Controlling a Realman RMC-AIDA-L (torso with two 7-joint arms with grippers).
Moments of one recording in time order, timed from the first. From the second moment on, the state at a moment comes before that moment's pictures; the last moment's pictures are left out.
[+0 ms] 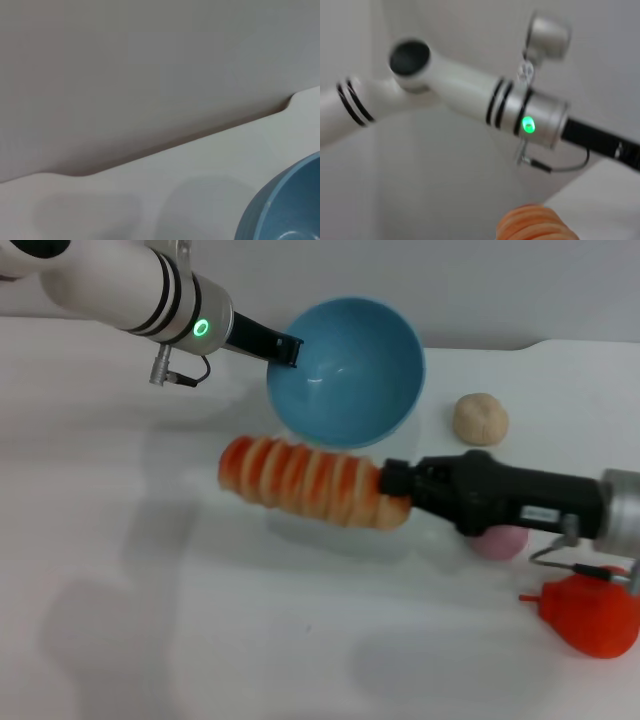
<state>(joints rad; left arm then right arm) -0.82 -2.05 1.32 0.82 -0.68 -0.89 0.44 0.73 2.07 -0.21 -0.19 -2.32 -1.64 1.29</state>
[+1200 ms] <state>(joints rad) -0.90 -2.07 1.48 0.73 -0.79 -1.06 0.39 0.62 2.07 -0.31 -0.39 -2.14 -1.56 1.29</state>
